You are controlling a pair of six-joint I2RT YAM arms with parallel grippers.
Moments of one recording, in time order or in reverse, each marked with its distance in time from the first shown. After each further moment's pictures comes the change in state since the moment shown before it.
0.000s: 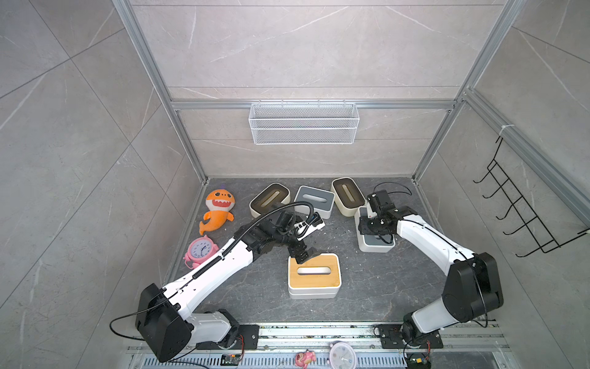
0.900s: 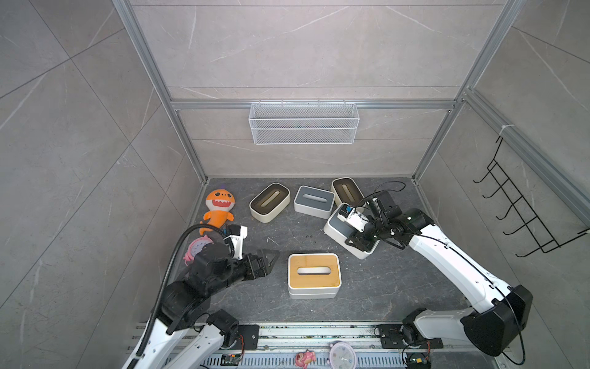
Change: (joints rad) left arm 0.138 -0.781 -0.222 -0.315 -0.173 -1.203; right arm 0.217 -0.189 0.150 -0.279 -0.276 -0.683
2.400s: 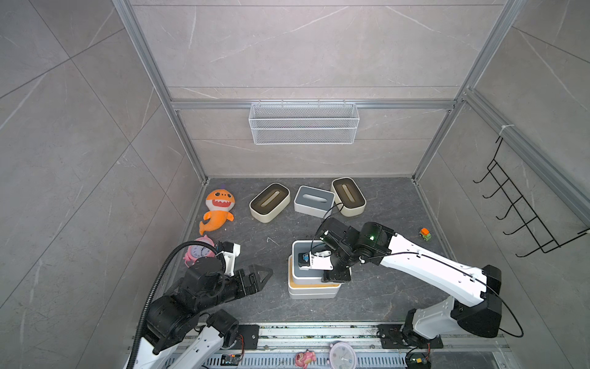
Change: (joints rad) left arm 0.000 -0.051 0.020 -0.207 0.071 -0.053; right arm 0.524 0.151 0.173 -0.185 0.099 -0.121
